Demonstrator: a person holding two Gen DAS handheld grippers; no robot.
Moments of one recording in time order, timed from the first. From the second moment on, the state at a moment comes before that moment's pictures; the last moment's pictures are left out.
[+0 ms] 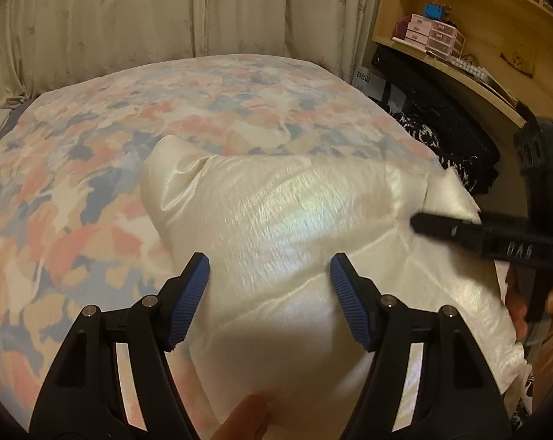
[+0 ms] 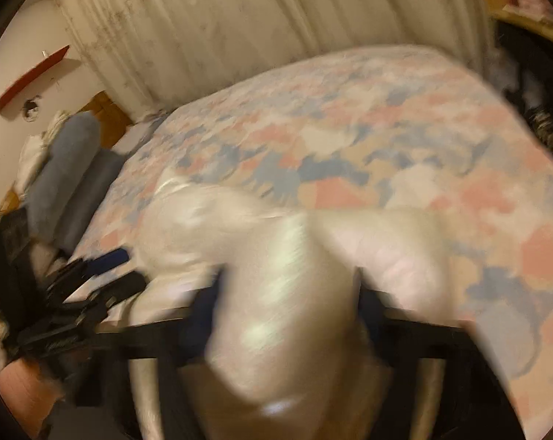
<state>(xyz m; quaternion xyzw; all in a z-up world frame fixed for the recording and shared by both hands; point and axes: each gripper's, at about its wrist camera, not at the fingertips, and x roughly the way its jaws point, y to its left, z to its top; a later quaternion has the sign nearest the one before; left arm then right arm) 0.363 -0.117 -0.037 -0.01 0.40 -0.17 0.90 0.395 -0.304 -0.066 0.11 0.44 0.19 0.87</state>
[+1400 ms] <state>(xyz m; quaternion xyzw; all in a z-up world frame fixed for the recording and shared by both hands) 0.362 -0.213 -0.109 0.10 0.39 -0.17 0.90 0.375 -0.357 -0.183 0.20 0.41 0.13 0.88</state>
